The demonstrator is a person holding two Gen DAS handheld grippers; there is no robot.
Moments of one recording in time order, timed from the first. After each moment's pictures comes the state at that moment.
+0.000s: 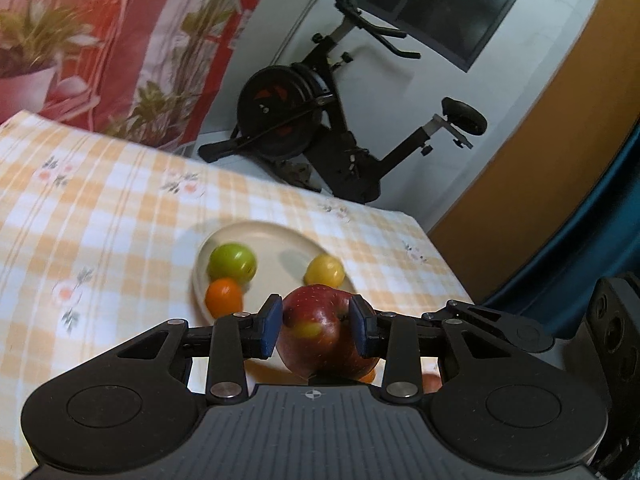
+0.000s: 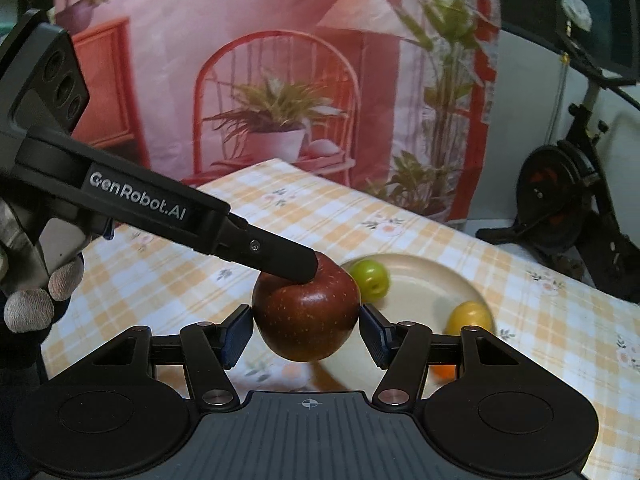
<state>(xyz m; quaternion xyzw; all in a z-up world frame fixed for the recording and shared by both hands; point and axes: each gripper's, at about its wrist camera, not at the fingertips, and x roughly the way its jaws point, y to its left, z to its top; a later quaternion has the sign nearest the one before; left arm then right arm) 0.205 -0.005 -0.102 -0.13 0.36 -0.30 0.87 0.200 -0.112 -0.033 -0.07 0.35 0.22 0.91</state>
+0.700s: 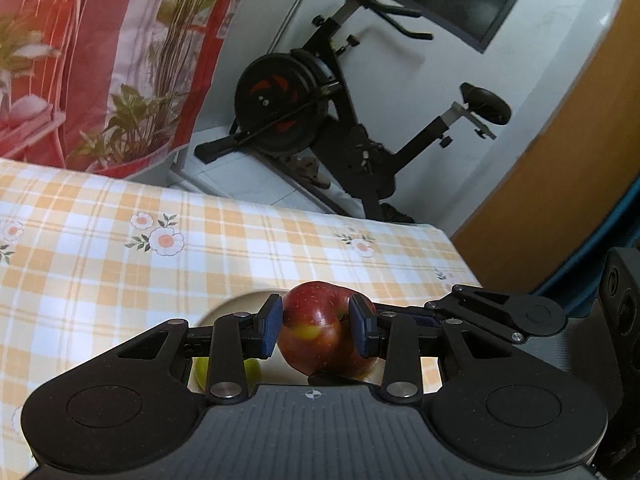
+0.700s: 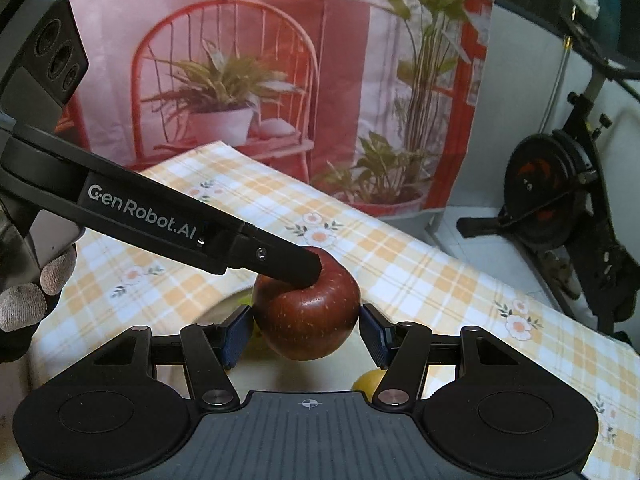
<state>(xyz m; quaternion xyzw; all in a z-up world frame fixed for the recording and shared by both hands) 0.315 -0.051 -0.118 -0.11 0.39 -0.29 0.87 0.327 -0.157 -0.057 -0.10 0.39 0.20 0.89</state>
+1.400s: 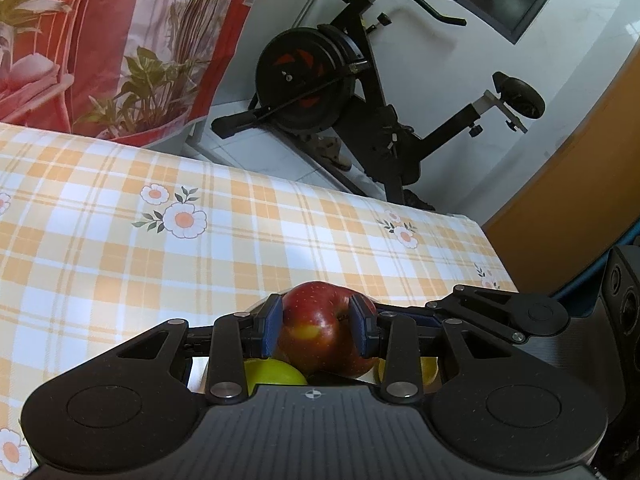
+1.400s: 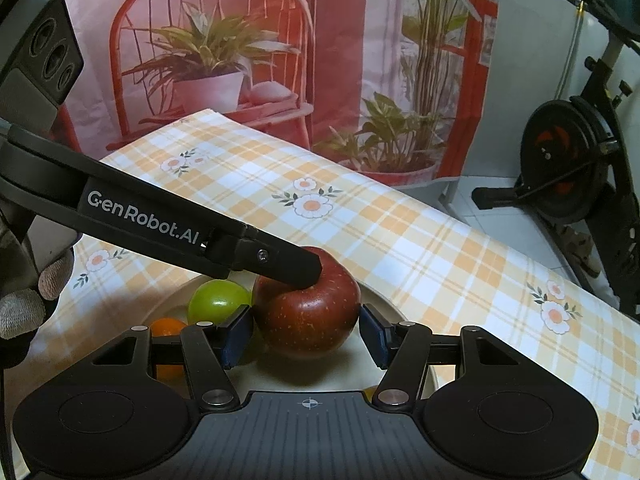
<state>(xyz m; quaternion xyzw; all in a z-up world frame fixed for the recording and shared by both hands) 0.351 -0.052 -0.151 -0.11 0.42 -0.27 0.86 0.369 -0.159 -0.106 -0.09 0.42 0.21 0.88</state>
